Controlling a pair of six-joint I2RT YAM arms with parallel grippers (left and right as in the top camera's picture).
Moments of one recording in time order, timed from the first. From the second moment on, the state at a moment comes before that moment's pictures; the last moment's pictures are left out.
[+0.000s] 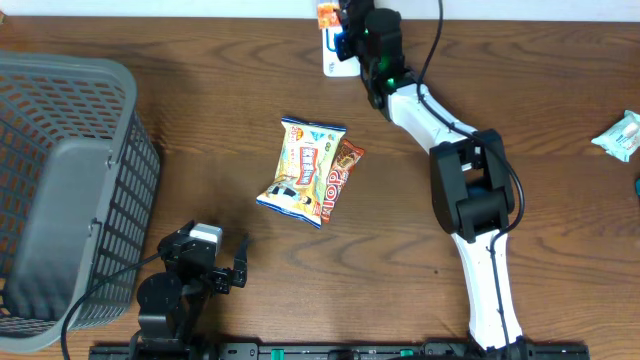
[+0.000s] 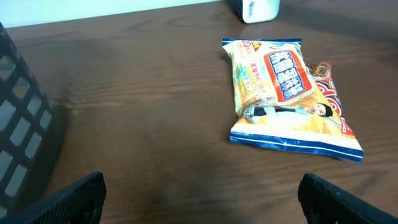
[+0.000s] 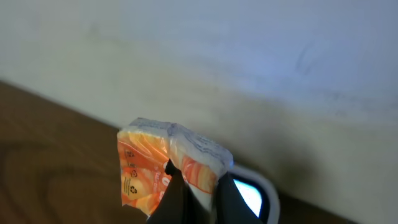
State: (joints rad) left arm -0.06 0.01 0.15 -0.53 0.17 0.10; right arm 0.35 2.46 1.91 0.32 -0.06 -0.06
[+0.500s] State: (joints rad) left arm -0.06 0.01 0.15 -0.53 0.18 0.10; right arm 0.33 2.12 1.91 -0.37 0.45 -0.09
